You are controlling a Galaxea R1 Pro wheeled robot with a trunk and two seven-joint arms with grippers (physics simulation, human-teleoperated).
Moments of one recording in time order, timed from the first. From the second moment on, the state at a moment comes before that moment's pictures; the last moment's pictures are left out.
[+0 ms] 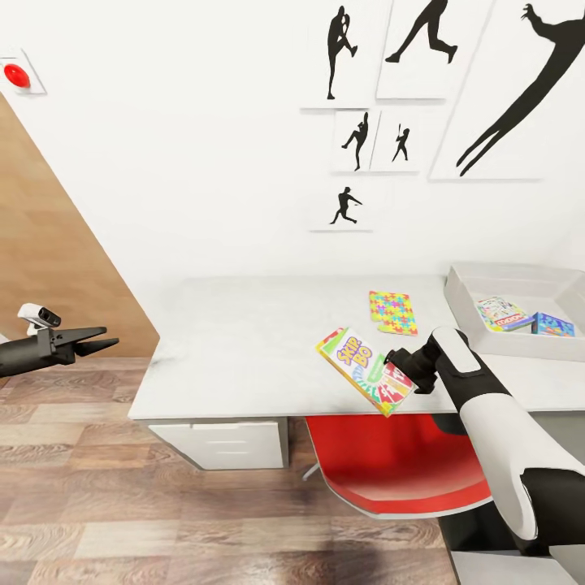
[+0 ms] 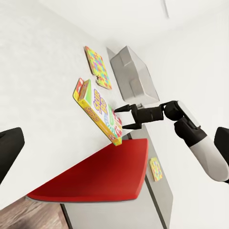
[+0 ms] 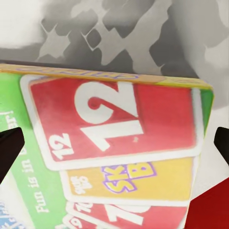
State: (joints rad) left arm -0.86 0.67 0.13 -0.85 0.35 0.95 -1.57; right arm -1.04 -0.14 0.03 -0.69 -1.29 0.74 -0.89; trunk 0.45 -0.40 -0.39
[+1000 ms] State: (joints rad) left arm -0.86 0.67 0.13 -0.85 0.35 0.94 -1.57; right arm -1.04 -0.14 0.03 -0.69 -1.29 0.74 -0.87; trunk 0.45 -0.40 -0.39
